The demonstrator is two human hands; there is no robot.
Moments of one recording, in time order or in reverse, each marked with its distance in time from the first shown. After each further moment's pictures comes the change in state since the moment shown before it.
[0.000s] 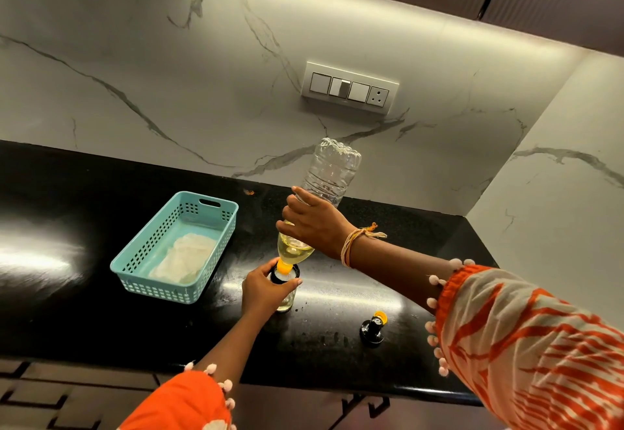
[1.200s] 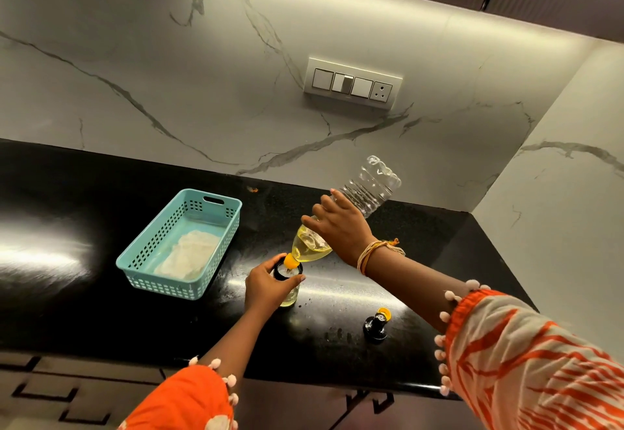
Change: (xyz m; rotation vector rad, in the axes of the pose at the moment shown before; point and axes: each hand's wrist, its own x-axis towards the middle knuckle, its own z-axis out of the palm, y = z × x) left_hand -0.001 0.002 -0.003 -0.015 -0.036 0.029; right_hand -0.032 -0.014 0.027 0.274 -0.103 0.306
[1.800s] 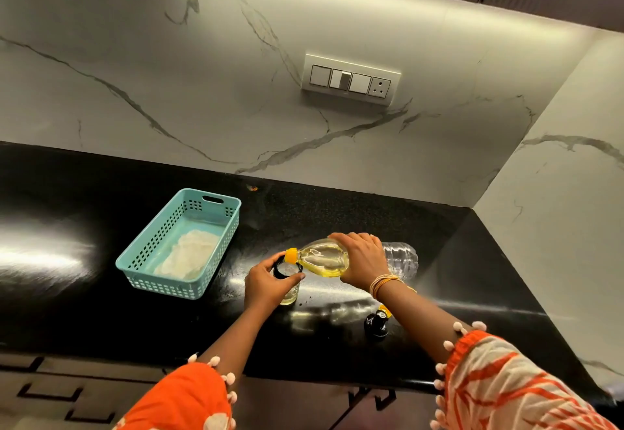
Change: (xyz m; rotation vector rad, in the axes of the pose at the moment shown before) left_hand 0.004 -0.001 0.001 0.040 0.006 -0.033; right_hand -0.054 -0.026 0.059 0.653 -0.284 0.516
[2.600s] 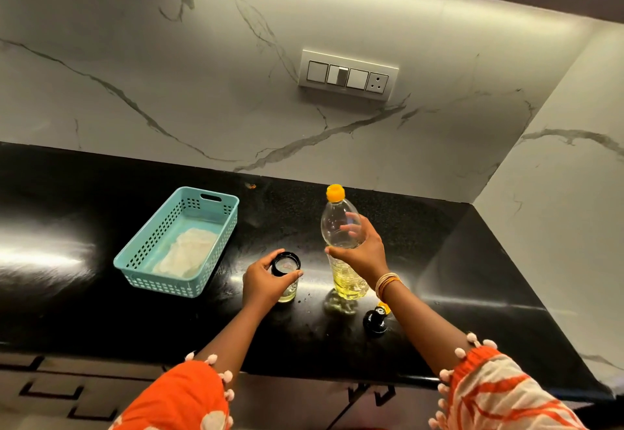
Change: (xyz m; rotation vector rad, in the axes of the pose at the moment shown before) left_hand 0.000 -0.002 0.000 0.009 0.017 -0.002; right_hand -0.005 -0.001 -0.002 1.059 0.271 0.228
